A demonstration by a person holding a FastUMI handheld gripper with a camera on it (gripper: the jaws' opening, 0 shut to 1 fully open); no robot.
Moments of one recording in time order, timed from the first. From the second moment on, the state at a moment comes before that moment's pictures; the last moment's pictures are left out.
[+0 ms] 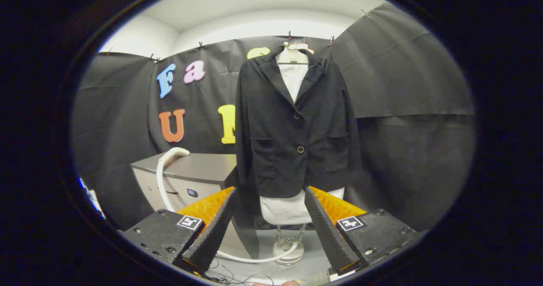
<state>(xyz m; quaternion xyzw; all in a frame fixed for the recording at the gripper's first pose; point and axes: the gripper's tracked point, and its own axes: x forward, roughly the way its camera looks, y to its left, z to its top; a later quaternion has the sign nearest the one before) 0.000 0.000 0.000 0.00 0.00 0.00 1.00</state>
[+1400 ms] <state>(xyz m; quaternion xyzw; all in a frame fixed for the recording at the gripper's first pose) 0.085 0.227 0.022 0.02 0.07 0.14 0.99</state>
